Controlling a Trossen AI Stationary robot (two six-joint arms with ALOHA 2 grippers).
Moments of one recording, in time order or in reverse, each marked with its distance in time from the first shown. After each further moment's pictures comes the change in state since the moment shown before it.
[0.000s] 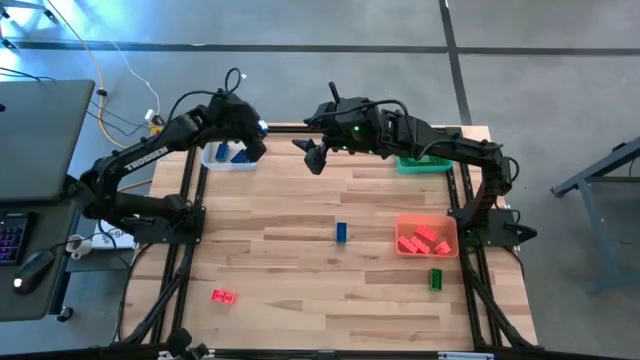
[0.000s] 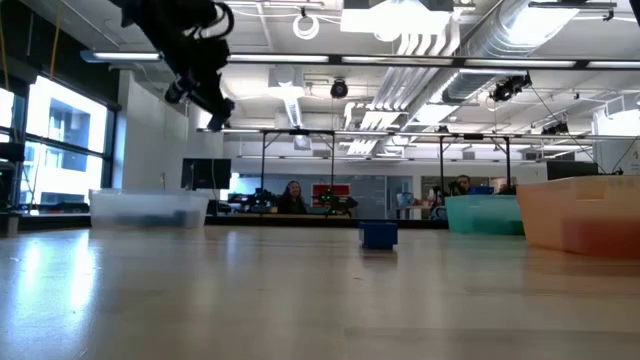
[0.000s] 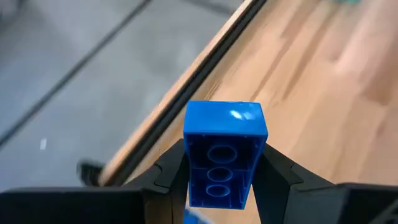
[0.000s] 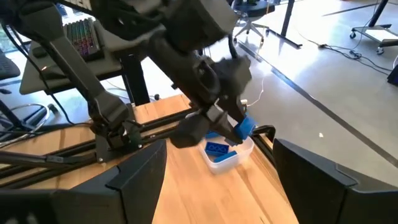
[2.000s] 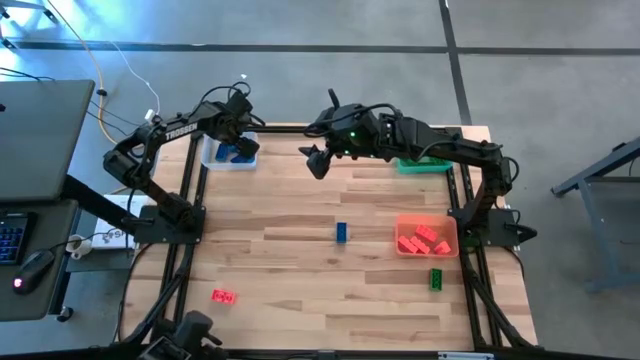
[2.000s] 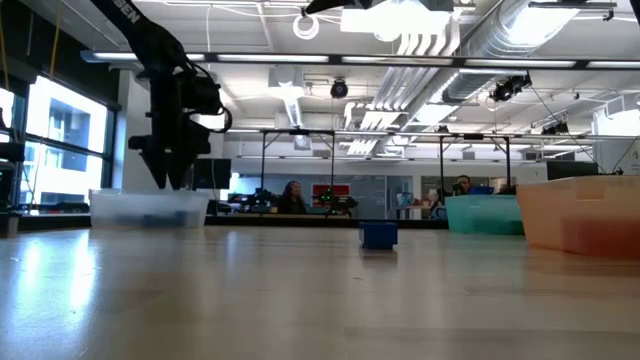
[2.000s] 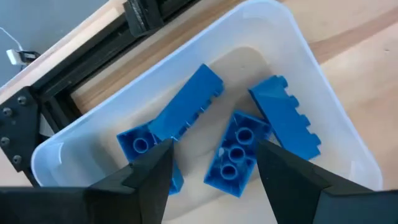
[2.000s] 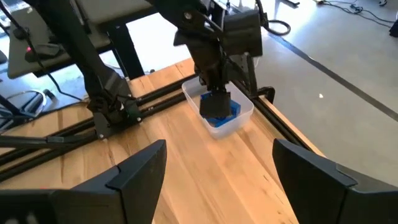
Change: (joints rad) left arm 0.236 0.365 0.000 -0.240 -0.149 -0.202; right arm 0.014 0.000 0.000 -0.137 0.013 0.127
